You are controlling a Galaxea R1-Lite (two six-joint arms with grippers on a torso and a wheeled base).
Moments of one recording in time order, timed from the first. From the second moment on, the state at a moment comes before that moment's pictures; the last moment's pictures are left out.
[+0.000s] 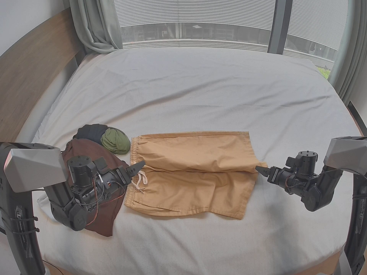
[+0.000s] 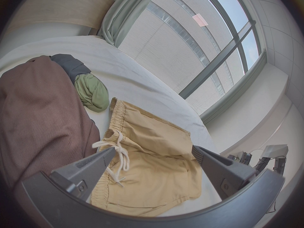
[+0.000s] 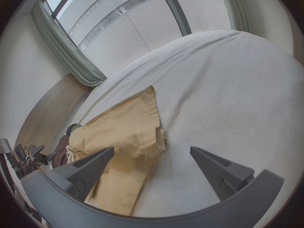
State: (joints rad) left arm -0.23 2.27 -0.56 -1.49 -0.25 -0.57; right arm 0.11 2.34 -0.68 -1.24 0.20 0.43
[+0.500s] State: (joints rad) left arm -0.22 2.28 -0.42 -1.54 -0.29 -0.57; right arm 0.21 2.27 -0.40 -1.54 0.26 0.54
